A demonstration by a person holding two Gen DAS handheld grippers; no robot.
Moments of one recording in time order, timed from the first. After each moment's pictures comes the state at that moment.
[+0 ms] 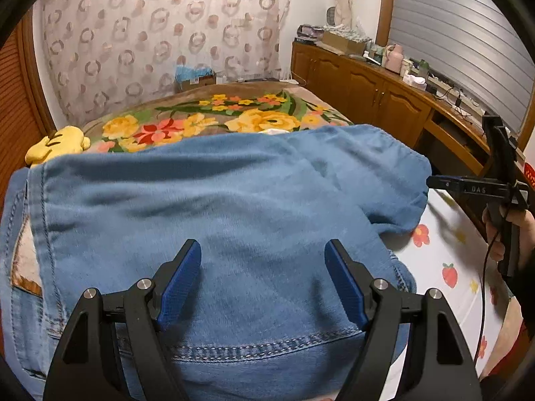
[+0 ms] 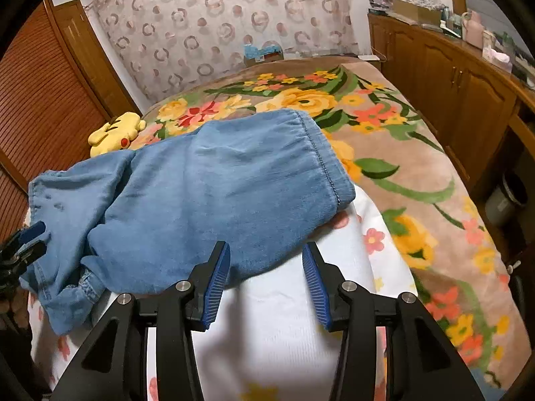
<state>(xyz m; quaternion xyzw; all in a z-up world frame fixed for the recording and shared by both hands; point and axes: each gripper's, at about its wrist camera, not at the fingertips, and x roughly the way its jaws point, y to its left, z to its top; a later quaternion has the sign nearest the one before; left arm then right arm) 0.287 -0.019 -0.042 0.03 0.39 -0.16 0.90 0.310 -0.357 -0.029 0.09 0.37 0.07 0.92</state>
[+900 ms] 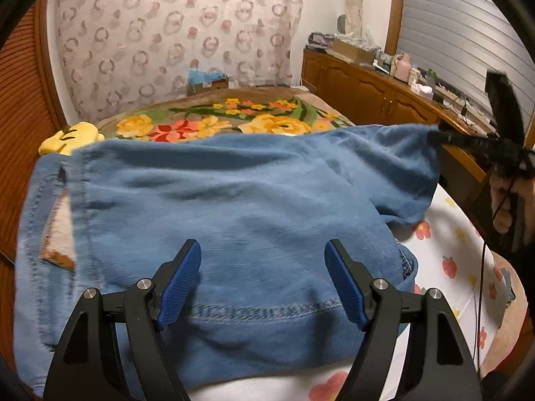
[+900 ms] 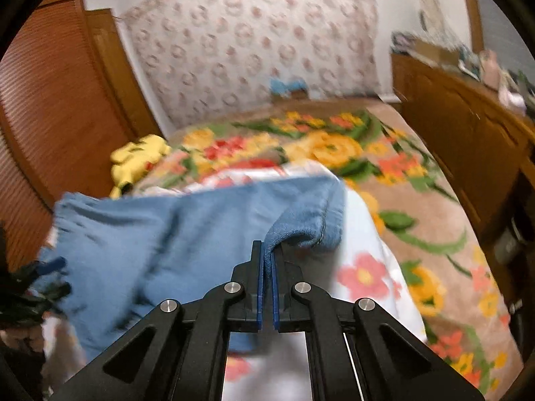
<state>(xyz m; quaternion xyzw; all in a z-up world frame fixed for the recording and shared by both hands) 0.260 0.011 -0.026 0.02 0.38 -0.13 0.92 0.303 -0.321 0.024 0.06 0.28 0.12 0.95</state>
